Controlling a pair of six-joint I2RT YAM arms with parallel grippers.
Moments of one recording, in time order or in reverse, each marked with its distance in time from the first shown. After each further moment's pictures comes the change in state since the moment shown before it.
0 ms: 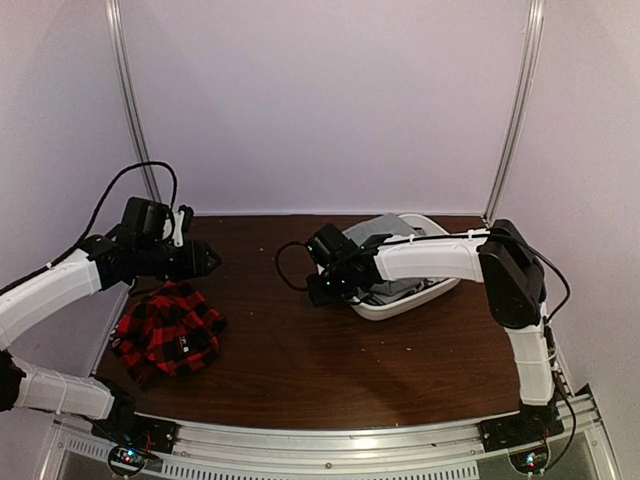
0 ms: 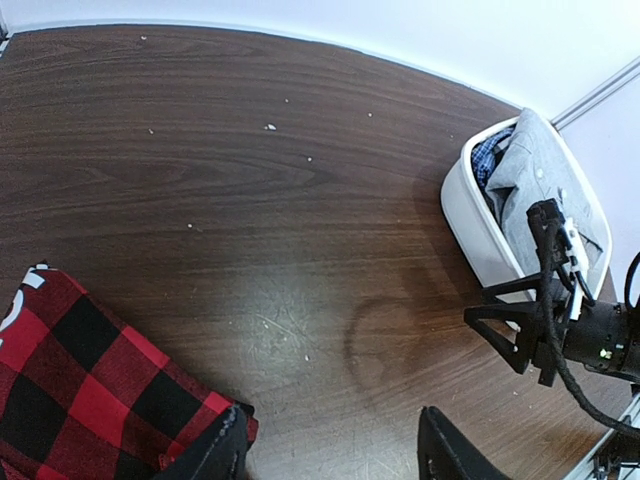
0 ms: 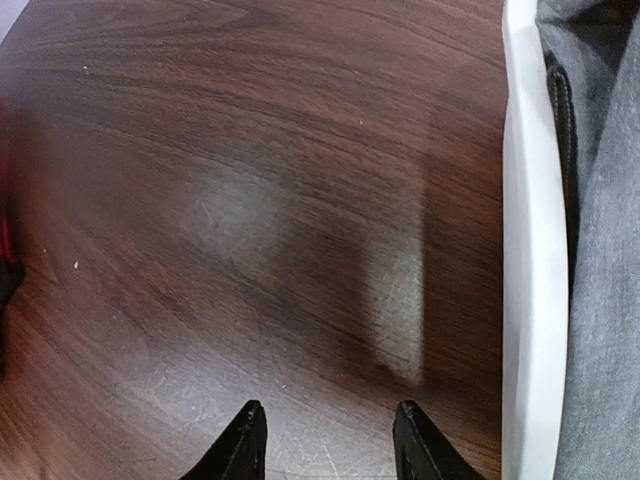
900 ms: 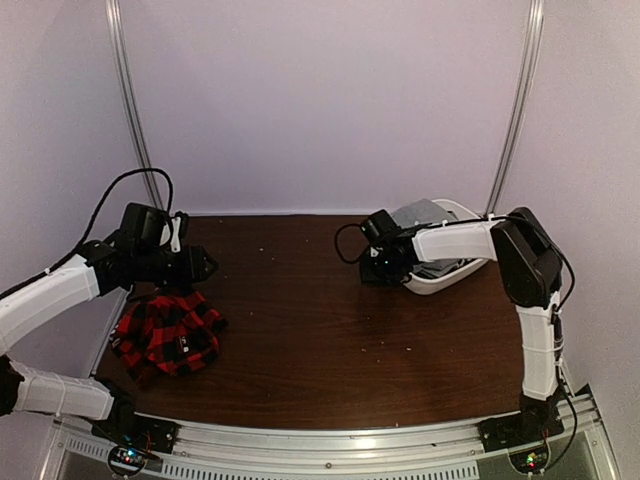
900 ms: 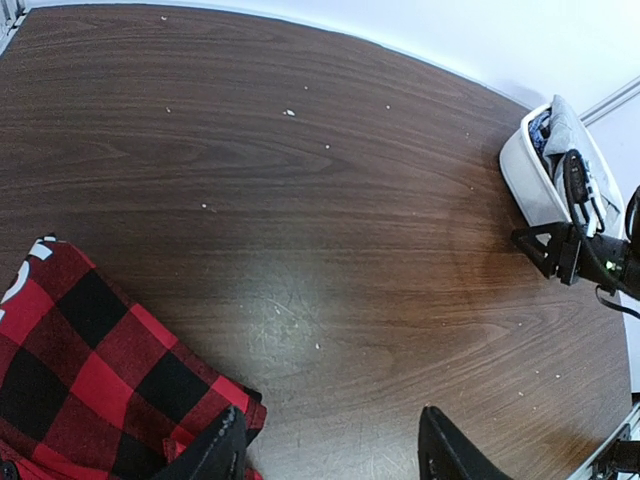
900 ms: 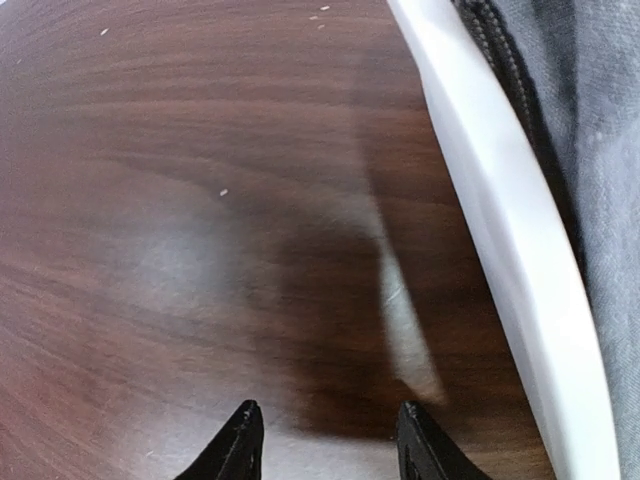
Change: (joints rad) left arm 0.000 -0.021 -0.035 -0.004 -0.021 -0.037; right arm -0.252 -0.036 -0.159 0.096 0.051 0.016
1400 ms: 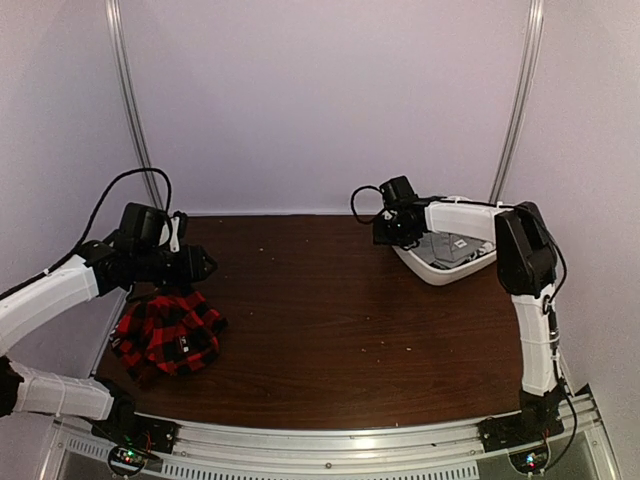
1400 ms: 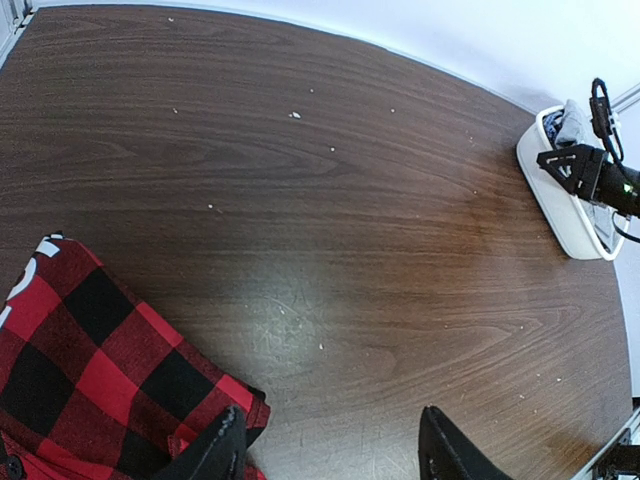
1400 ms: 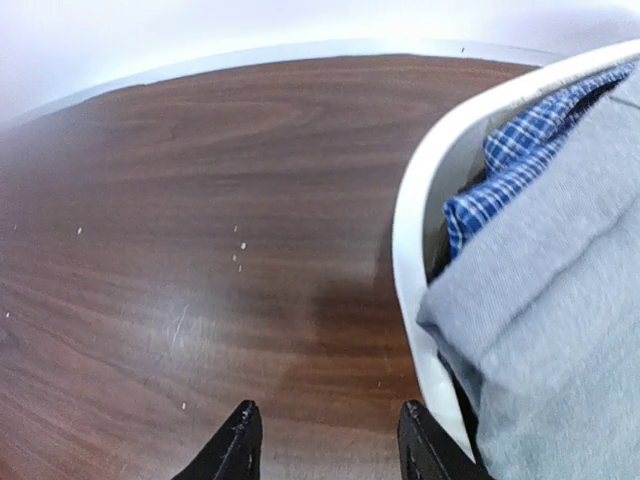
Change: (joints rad) left arm 0.000 -0.015 -0.003 -0.011 -0.014 -0.008; right arm -0.171 0.076 0.250 -0.027 -0.015 -0.100
